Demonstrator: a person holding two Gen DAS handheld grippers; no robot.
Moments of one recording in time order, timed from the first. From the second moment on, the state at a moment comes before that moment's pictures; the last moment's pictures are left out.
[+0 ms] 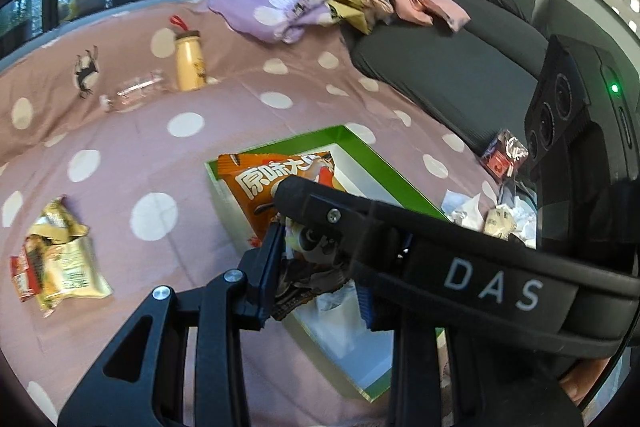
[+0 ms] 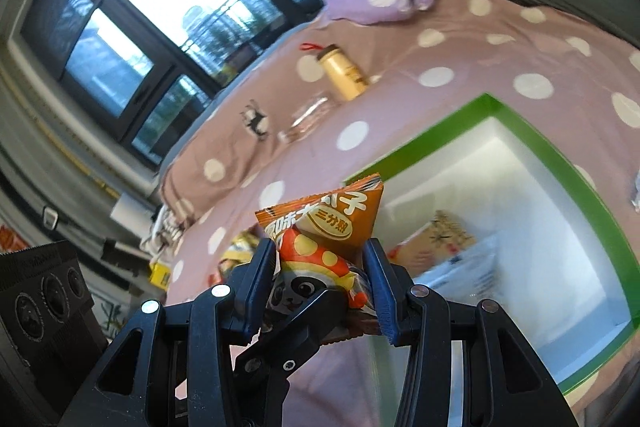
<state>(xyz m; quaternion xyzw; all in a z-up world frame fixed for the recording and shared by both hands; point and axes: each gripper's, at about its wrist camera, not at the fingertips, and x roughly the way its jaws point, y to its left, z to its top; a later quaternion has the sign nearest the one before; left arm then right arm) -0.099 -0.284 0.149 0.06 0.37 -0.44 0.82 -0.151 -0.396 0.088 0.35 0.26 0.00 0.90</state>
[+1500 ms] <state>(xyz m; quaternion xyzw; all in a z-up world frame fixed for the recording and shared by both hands) -0.067 -0.295 0.117 0.02 0.43 -0.41 0.80 -0.157 -0.436 0.058 0.36 0.26 -0.12 0.89</state>
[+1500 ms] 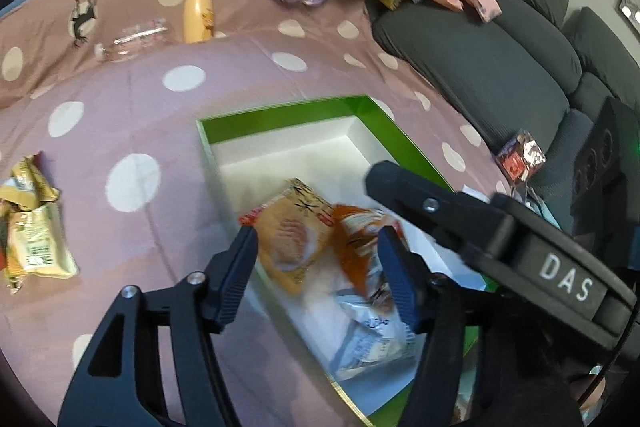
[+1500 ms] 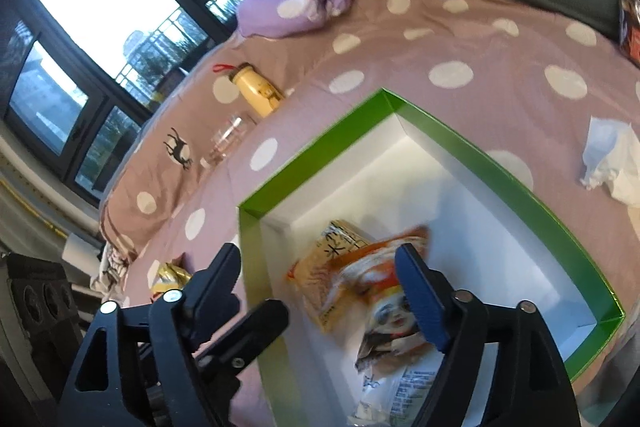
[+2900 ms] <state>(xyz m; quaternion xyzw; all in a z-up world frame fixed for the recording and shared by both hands) 0.058 -0.007 0.068 -0.13 0.45 -0.12 0.87 0.017 -0.208 0.065 0.23 0.40 0.14 0.88</state>
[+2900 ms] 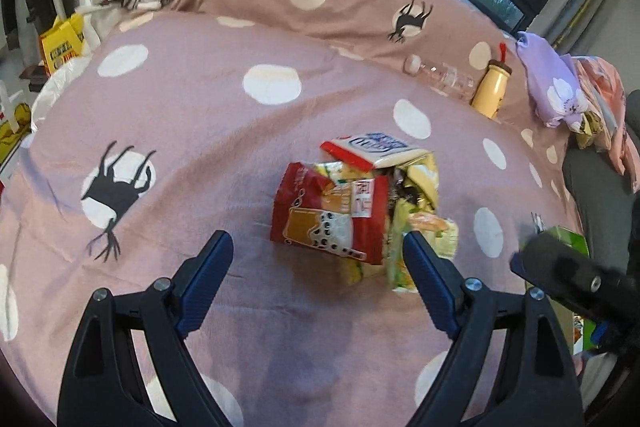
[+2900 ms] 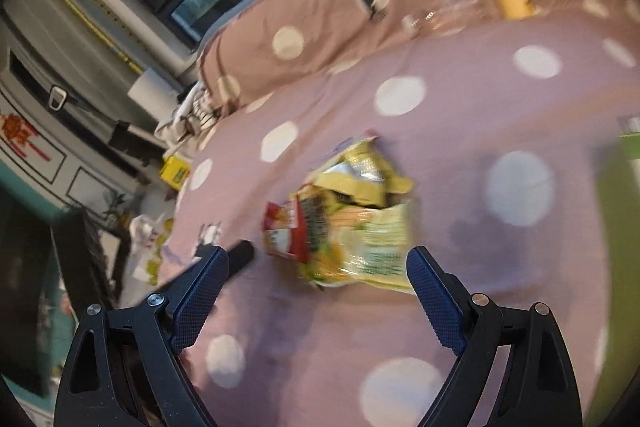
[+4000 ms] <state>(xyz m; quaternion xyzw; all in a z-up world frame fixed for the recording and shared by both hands) 0.026 -0.044 0.107 -0.10 0.42 -0.18 0.88 0.046 -0.166 0.075 0.18 0.42 0.18 0.87</state>
